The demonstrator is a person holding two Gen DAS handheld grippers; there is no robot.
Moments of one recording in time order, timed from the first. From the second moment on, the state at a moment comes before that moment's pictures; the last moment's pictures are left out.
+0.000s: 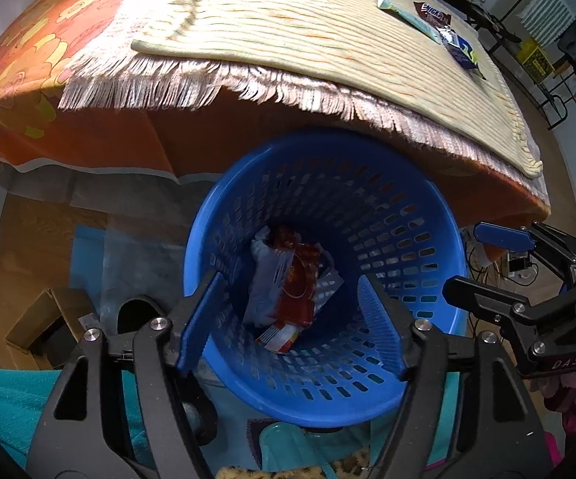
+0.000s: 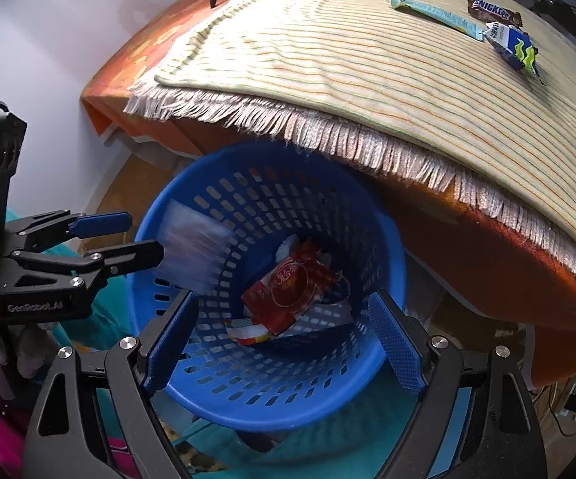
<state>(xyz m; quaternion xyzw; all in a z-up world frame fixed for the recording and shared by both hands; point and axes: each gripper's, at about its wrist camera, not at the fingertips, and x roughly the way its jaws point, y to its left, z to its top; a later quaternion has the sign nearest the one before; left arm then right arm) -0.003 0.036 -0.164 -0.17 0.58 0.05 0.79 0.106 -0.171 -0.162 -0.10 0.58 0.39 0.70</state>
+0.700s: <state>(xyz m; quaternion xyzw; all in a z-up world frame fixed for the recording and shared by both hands) 0.001 0.034 -0.158 -0.17 0.58 0.05 0.80 0.121 -0.185 -0.151 -0.08 0.58 0.37 0.72</state>
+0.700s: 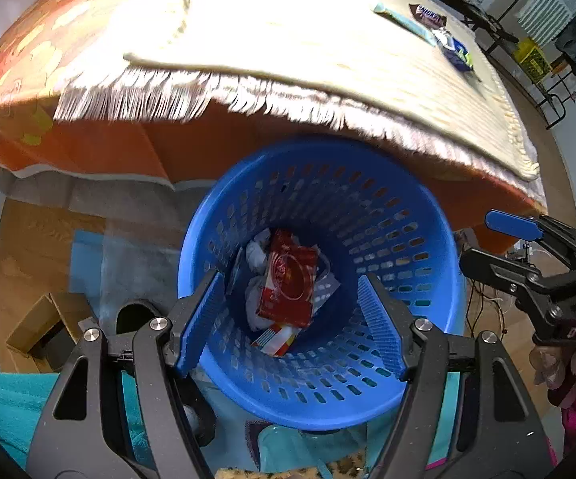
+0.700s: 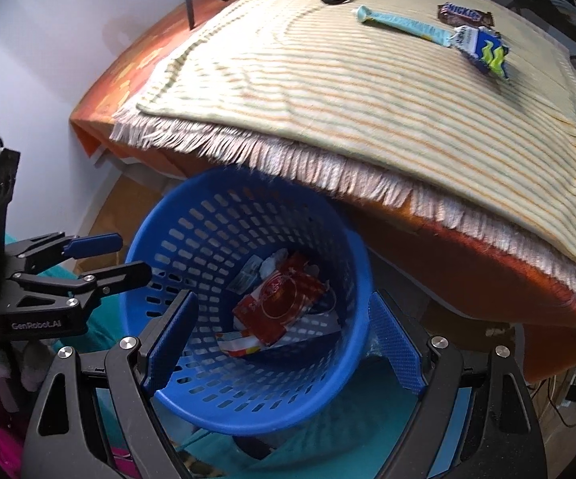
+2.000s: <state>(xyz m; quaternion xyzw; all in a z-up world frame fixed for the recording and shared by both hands) 0.211 0.062 -0.090 -0.10 0.52 -0.01 0.85 0.243 -0.226 -0.098 -0.09 0.50 0.23 0.83</state>
